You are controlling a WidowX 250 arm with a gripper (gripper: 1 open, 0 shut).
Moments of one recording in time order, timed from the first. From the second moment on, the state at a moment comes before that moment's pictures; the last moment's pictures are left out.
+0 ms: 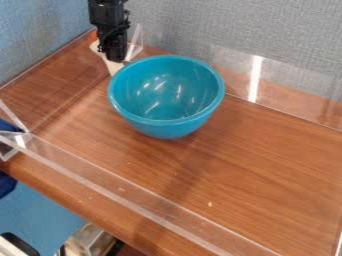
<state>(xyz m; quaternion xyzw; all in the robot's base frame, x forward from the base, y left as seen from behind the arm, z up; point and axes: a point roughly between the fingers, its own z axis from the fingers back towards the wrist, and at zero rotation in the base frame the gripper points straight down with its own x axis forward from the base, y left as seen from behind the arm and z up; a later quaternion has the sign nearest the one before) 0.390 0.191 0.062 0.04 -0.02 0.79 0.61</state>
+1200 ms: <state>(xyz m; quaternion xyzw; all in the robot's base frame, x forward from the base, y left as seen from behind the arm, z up) 0.366 0.188 0.052 0.05 -0.02 0.86 0.51</state>
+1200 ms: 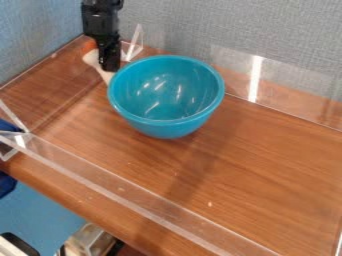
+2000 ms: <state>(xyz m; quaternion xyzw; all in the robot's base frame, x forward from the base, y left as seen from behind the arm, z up) 0.346 0.188 0.044 0.05 -0.02 0.88 0.47</state>
